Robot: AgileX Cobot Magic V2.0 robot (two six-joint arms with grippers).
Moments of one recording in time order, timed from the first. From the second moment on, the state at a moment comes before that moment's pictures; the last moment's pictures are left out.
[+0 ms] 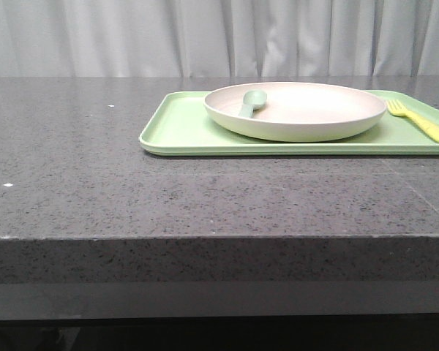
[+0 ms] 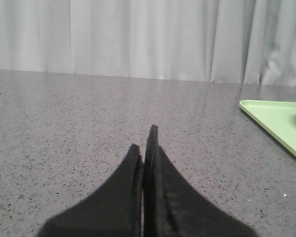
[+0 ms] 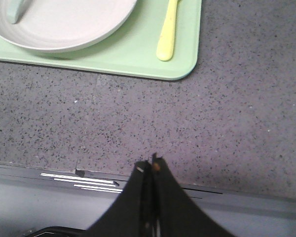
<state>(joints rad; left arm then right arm) -0.05 0.00 0.01 -0.04 0.04 -0.02 0.04 0.70 -0.89 0.09 1.02 -0.02</state>
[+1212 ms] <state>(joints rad) -0.05 0.00 0.01 -0.04 0.04 -0.02 0.03 -0.01 0.02 0.02 0.05 -0.02</state>
